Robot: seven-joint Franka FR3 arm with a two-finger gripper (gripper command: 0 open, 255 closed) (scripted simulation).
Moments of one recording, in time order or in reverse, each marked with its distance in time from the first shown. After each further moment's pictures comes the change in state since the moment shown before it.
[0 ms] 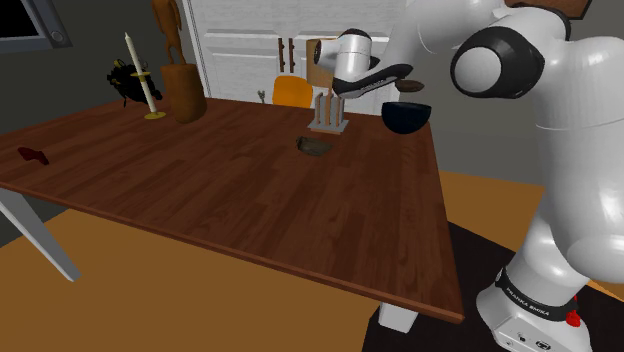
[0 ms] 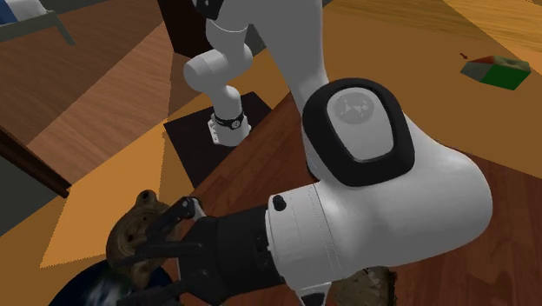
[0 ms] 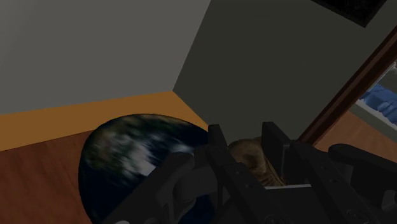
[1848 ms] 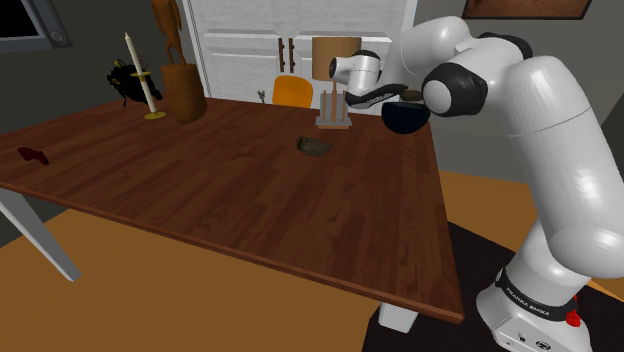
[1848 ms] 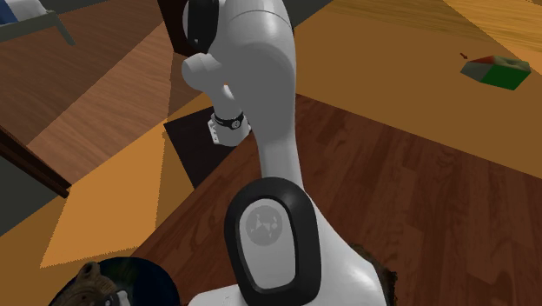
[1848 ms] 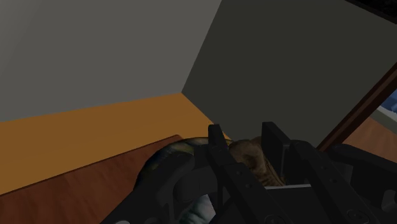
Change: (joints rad) arm -0.197 0.226 -0.020 0.179 0.047 0.191 -0.024
